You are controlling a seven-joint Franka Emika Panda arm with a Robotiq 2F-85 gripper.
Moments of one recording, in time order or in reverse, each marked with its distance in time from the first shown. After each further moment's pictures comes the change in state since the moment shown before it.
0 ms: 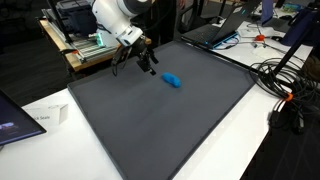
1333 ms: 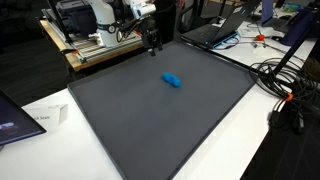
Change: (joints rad) arm 0.210 -0.147 0.207 -0.071 0.450 0.570 0.074
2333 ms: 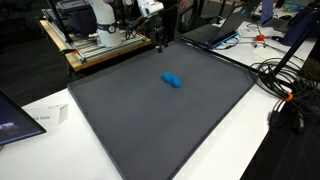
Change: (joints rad) arm 0.097 0.001 0.031 -0.027 -0.158 0.017 0.268
